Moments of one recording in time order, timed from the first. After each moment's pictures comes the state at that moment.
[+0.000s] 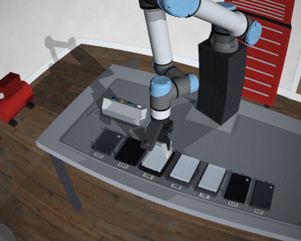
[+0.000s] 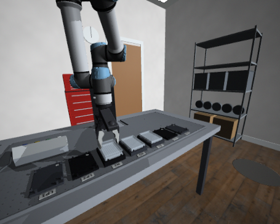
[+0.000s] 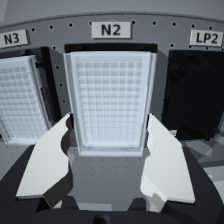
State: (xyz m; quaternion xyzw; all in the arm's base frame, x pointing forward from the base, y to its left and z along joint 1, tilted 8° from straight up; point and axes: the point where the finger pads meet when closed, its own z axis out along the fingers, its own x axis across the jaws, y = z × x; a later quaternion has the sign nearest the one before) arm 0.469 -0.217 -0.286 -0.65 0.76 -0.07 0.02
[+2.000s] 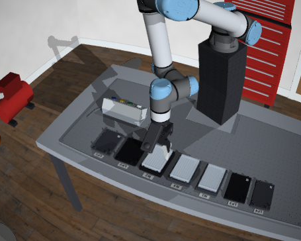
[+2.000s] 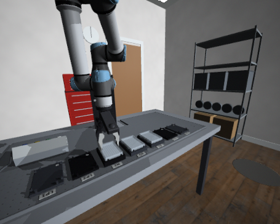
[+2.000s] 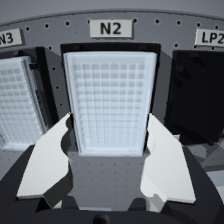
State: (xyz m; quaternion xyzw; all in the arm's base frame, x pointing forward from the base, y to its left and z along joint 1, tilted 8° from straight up) arm 0.470 -0.217 -0.298 -0.65 0.76 -0.07 0.02
